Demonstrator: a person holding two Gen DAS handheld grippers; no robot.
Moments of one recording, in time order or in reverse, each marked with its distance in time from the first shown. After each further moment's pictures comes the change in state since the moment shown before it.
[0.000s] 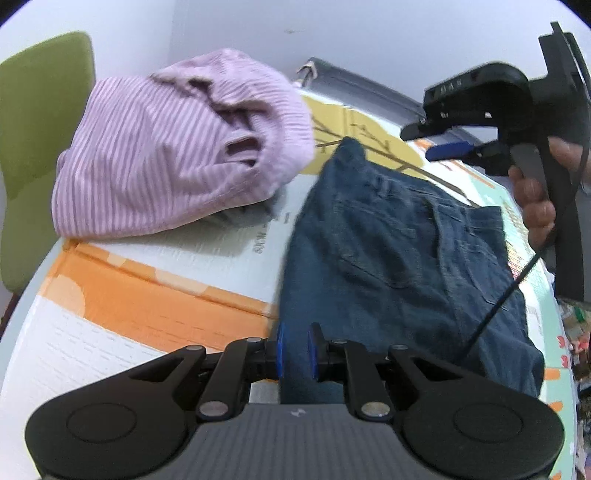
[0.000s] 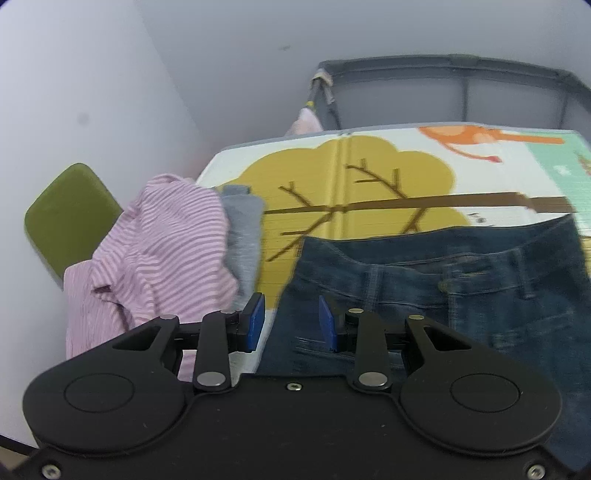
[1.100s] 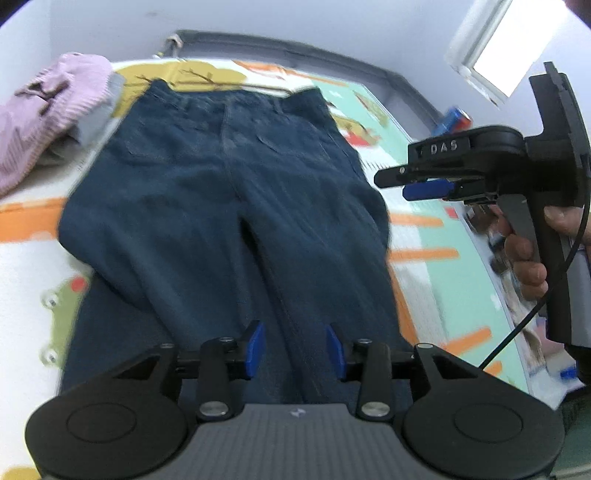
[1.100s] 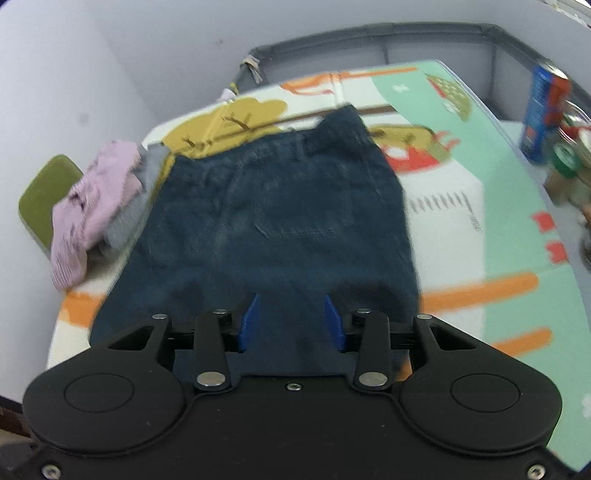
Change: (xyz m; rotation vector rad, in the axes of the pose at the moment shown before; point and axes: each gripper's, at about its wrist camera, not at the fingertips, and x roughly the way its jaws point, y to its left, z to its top) left arm -0.077 -0.161 -0.150 0.280 0.141 -0.194; right arm -0.211 -0.208 -0.179 0.096 0.066 -0.057
